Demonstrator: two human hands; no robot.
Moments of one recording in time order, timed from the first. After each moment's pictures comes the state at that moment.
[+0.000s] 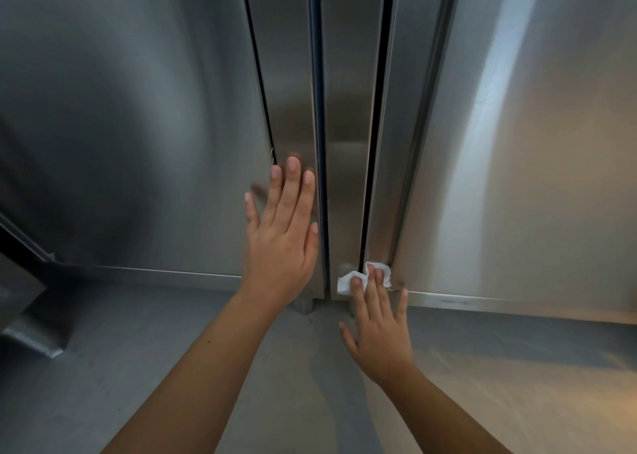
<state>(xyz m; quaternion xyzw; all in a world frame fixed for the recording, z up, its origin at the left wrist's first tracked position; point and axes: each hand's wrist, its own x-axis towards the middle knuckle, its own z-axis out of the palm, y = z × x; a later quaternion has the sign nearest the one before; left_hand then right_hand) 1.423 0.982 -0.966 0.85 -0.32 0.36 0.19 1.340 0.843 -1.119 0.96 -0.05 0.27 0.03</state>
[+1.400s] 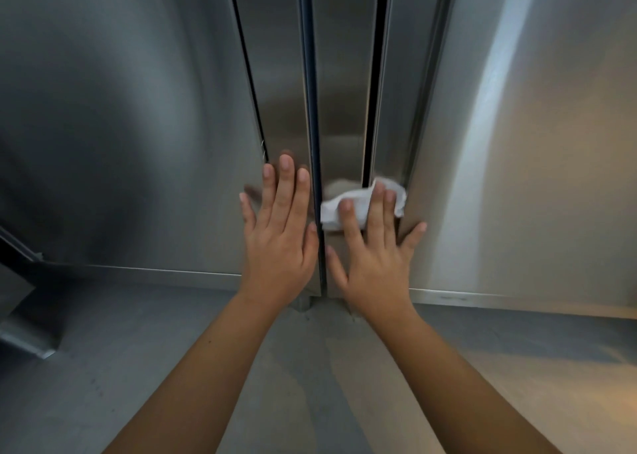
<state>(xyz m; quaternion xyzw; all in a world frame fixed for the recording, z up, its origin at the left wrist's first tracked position) 1.426 0.975 -0.975 0.85 -0.31 0.37 0.22 1.381 0.849 -1.011 0.89 -0.04 0.45 -0.04</state>
